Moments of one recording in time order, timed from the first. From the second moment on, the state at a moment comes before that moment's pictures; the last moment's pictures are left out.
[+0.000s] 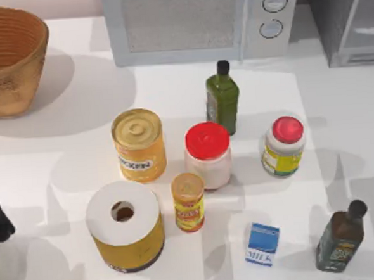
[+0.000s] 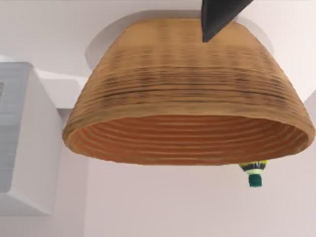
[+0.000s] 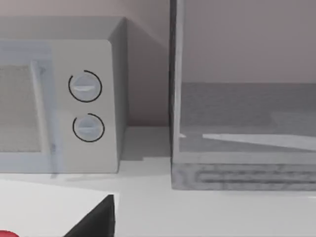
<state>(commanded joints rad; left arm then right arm) 0.00 0.00 0.00 0.00 0.00 0.00 0.51 0.42 0.01 0.40 0.51 0.01</state>
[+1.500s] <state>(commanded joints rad) 0.00 0.00 0.00 0.00 0.00 0.00 1.15 1.13 0.47 0.19 1.01 0.59</state>
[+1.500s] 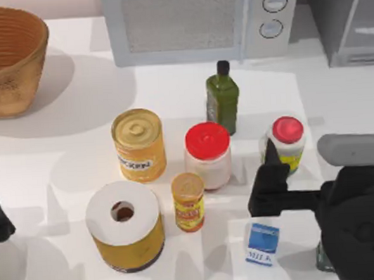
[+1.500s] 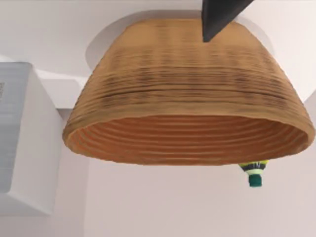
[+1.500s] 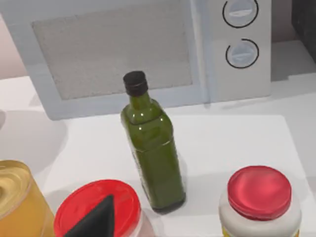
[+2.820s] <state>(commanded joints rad) 0.00 0.00 0.00 0.00 0.00 0.00 1.48 2.25 1.16 -1.30 1.27 2.41</state>
